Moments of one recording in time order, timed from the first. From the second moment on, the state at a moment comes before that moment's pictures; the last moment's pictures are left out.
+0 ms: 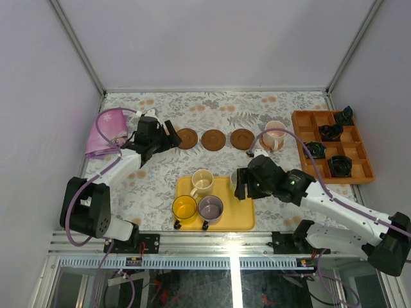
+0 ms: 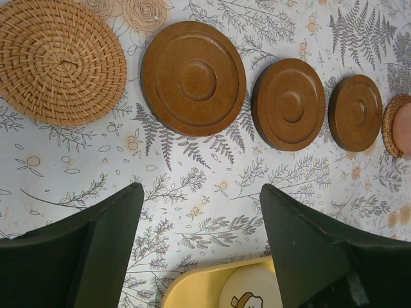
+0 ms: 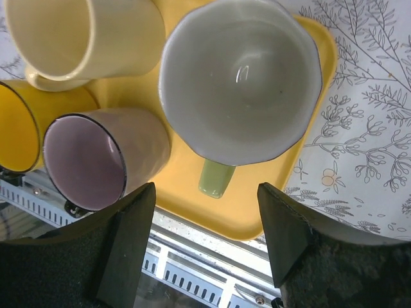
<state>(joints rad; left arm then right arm) -0.25 1.43 0.87 -0.10 0.08 -0.58 0.89 1.00 0.81 -0.72 0.08 0.69</state>
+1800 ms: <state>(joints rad) -0.25 1.49 0.89 -0.10 0.08 -0.58 0.90 1.20 0.76 -0.68 0.18 0.62</state>
